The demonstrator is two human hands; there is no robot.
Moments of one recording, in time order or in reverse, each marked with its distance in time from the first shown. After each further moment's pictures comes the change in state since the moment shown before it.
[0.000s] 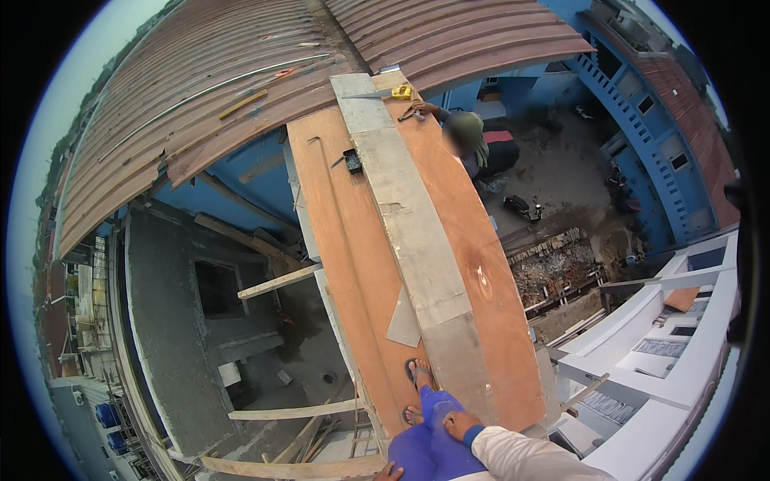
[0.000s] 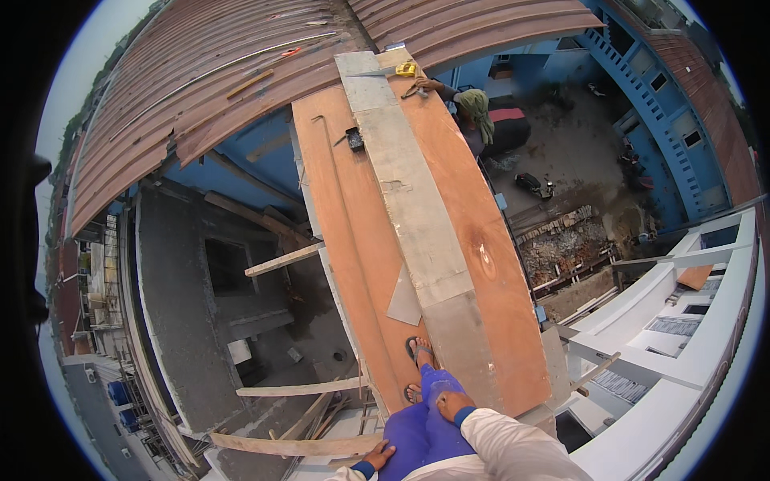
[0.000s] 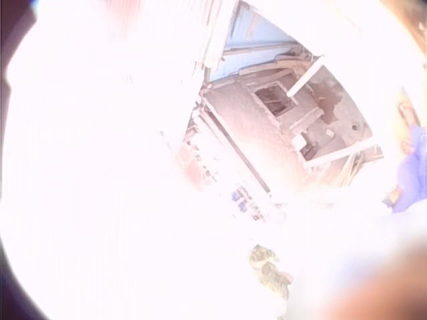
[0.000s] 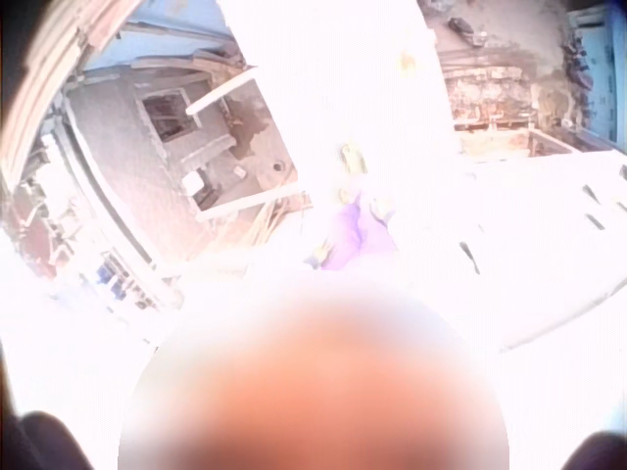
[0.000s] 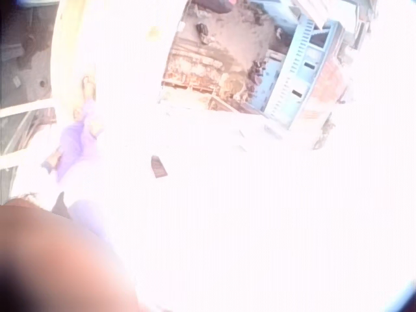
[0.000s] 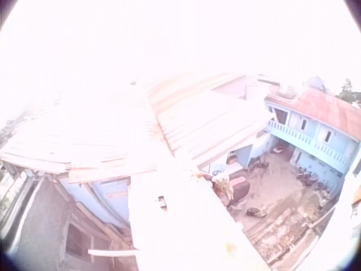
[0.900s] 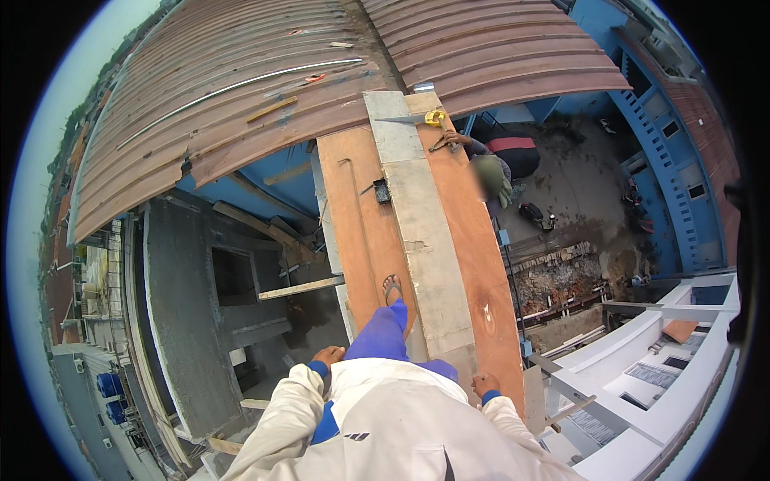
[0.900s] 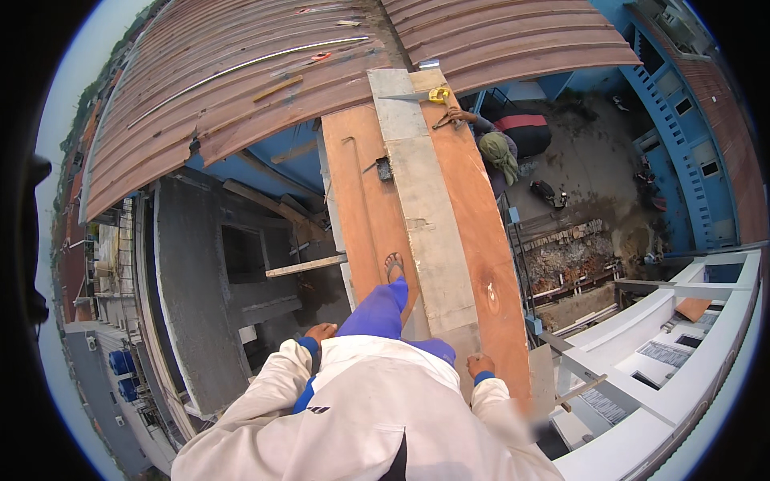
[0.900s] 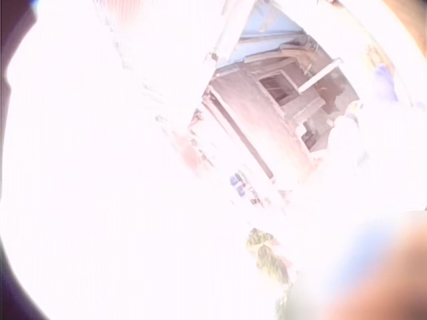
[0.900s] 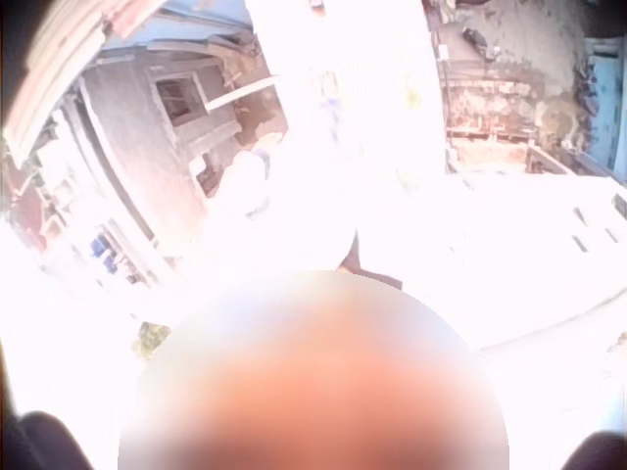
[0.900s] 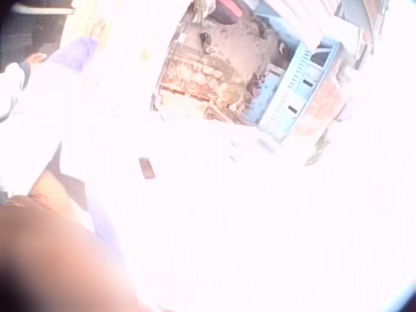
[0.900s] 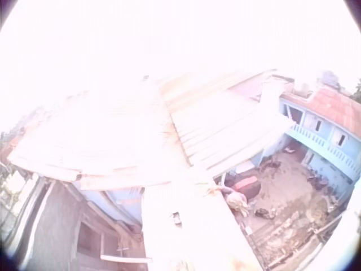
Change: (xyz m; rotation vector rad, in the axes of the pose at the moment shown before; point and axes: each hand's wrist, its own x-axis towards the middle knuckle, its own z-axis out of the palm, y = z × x) left_hand -0.019 0.350 -0.480 0.209 0.356 0.251; right_hand 0.075 -0.044 -0.245 0.576 0.401 0.214
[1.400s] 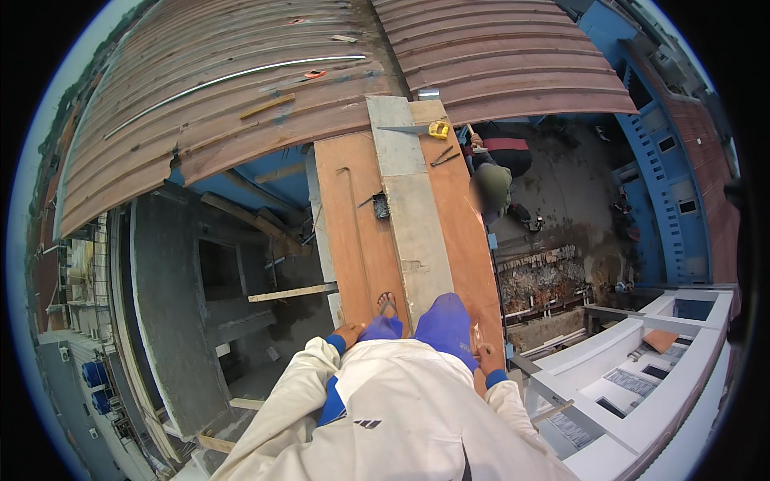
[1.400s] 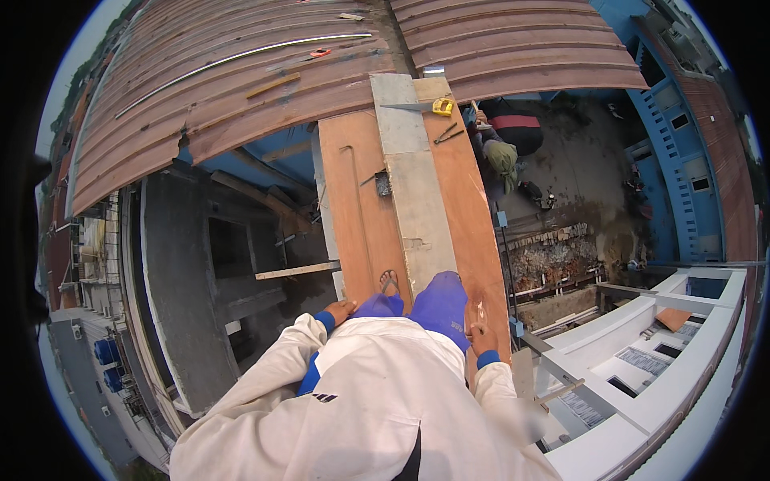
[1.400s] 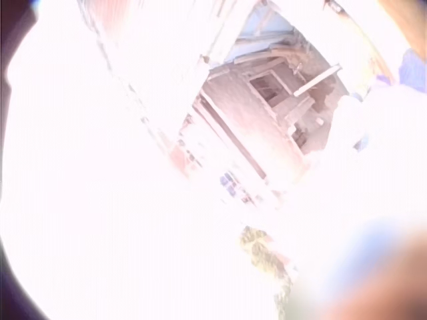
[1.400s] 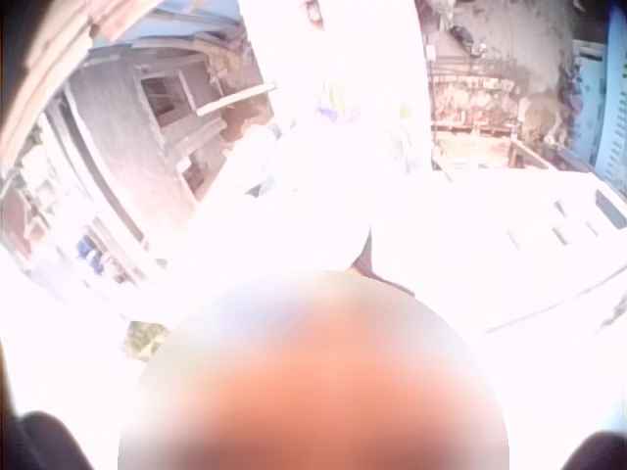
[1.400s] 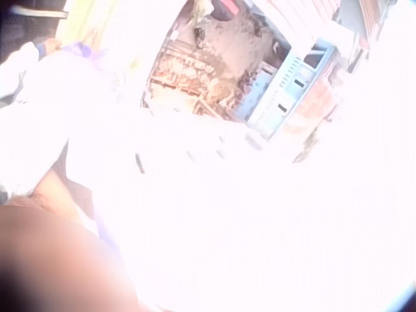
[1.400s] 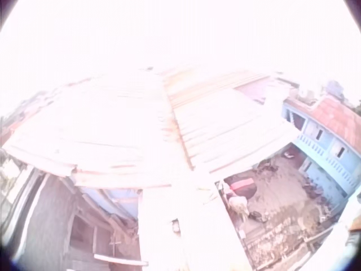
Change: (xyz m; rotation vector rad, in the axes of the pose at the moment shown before) left_hand 0.115 0.138 -0.100 0.056 -0.122 0.023; right_hand 0.052 -0.235 -0.074 0.349 0.068 -0.044
